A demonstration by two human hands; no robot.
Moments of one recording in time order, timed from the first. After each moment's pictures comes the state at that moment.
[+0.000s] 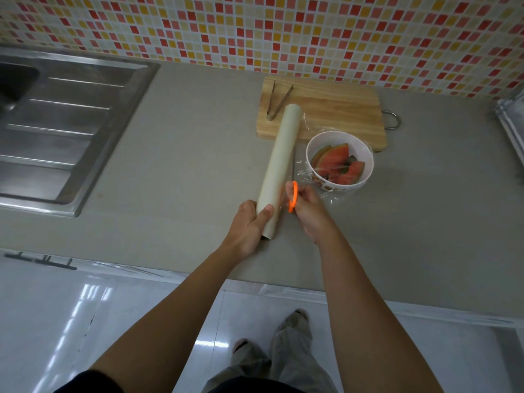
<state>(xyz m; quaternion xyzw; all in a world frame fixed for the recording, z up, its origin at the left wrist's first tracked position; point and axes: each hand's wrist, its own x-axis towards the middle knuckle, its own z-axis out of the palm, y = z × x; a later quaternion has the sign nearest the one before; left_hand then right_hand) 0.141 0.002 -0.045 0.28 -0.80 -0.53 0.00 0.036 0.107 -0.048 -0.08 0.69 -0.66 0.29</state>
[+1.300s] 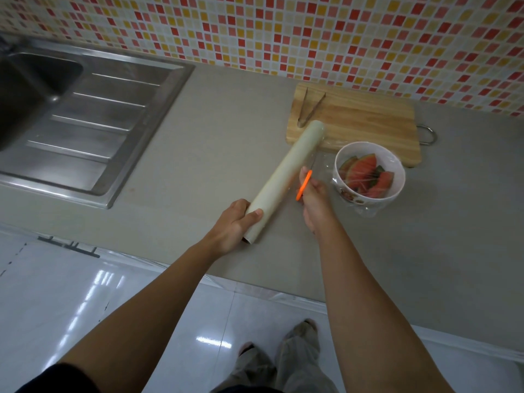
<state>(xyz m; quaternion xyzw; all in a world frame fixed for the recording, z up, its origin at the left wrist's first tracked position) 0.173 -0.069 -0.035 0.25 -0.80 -0.54 -0.03 0.018 0.045 -0.057 0.01 0.70 -0.67 0.24</state>
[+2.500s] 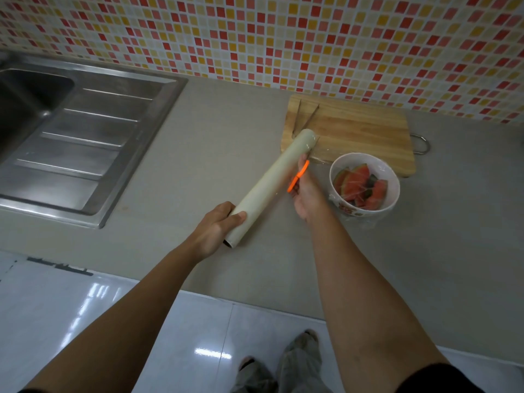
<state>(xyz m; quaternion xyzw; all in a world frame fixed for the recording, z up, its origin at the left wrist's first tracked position) 0.166 -0.101 -0.019 0.26 -0.80 -0.54 -0.04 -0.021 0.009 -0.042 0.10 0.63 -0.72 0.28</state>
